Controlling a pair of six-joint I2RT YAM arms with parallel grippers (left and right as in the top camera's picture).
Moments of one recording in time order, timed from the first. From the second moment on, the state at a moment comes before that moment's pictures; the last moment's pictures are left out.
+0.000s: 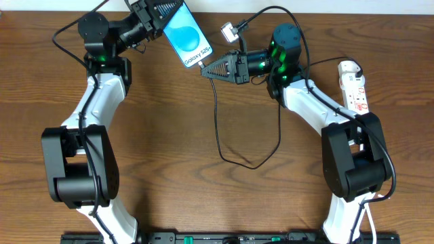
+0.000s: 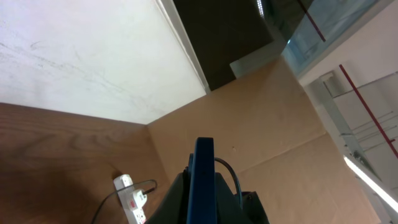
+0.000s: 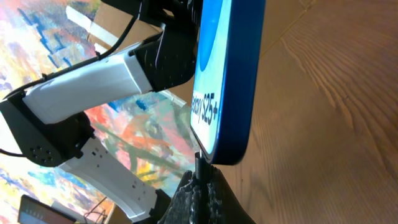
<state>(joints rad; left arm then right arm) 0.03 1.91 1.35 0.89 1.04 -1.40 0.35 2.02 1.37 0.72 -1.41 0.95</state>
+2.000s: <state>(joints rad) 0.10 1.91 1.35 0.83 1.06 -1.37 0.40 2.02 1.37 0.59 -1.33 0.79</state>
